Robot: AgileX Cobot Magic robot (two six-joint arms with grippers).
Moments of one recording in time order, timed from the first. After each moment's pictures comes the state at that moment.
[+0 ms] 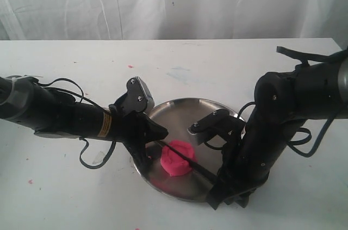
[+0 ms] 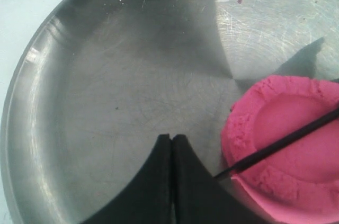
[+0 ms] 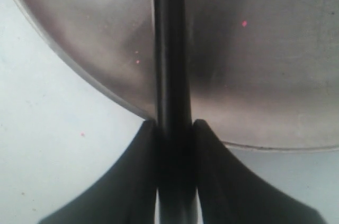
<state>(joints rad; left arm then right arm) -0.36 2.02 -0.95 1.20 -0.60 -0.56 0.54 1.72 -0.87 0.27 0.72 -0.44</state>
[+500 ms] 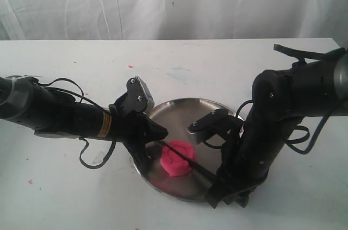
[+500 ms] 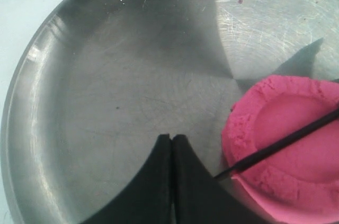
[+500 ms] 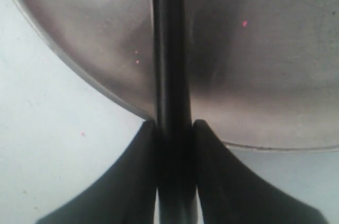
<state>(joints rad) -0.36 2.02 -0.95 1.20 -0.60 -0.56 0.54 1.72 -0.88 0.26 0.74 -0.43</state>
